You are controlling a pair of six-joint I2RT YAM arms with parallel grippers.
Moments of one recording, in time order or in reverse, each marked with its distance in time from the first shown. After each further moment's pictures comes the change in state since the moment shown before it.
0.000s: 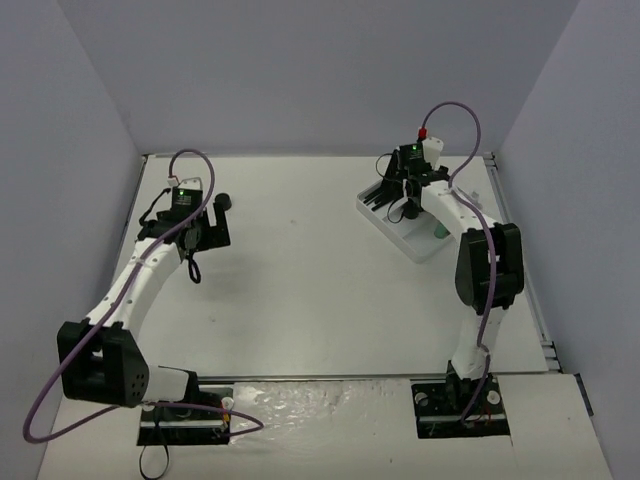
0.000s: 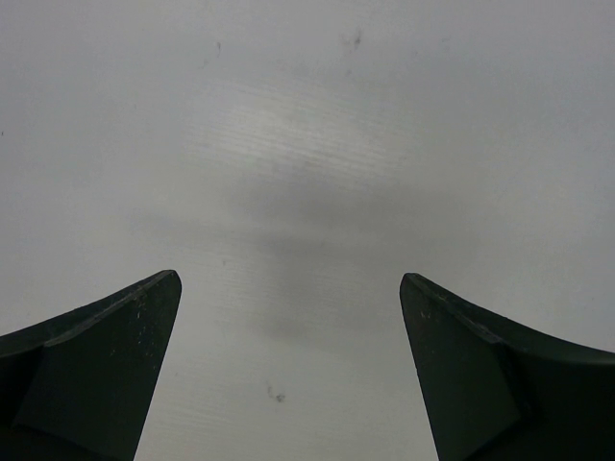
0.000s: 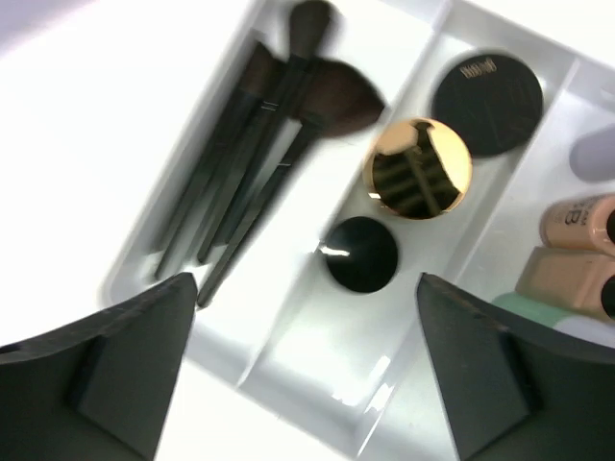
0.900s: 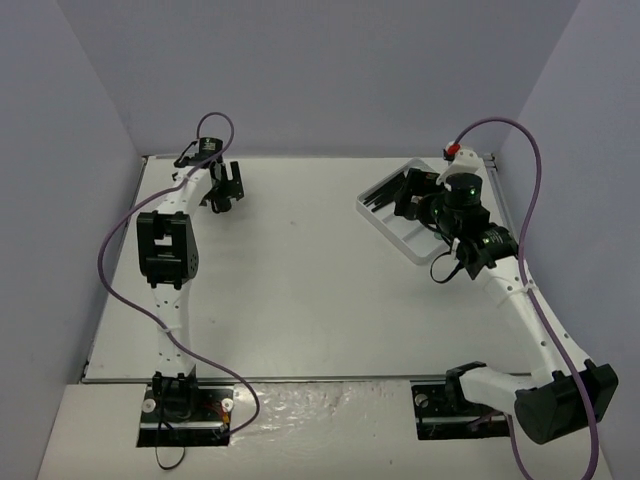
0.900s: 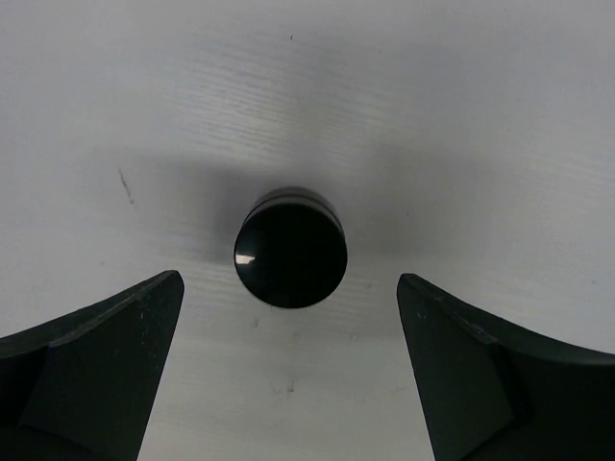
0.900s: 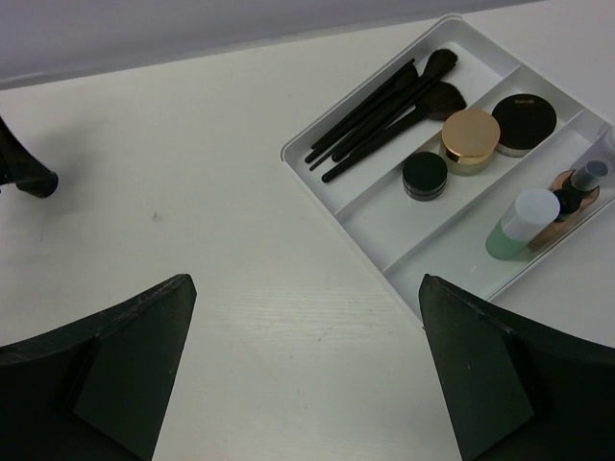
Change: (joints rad) left arm 0.077 0.993 0.959 -0.080 0.095 0.026; right arm 0.058 -0.812 -0.438 -0.034 -0.290 -0.149
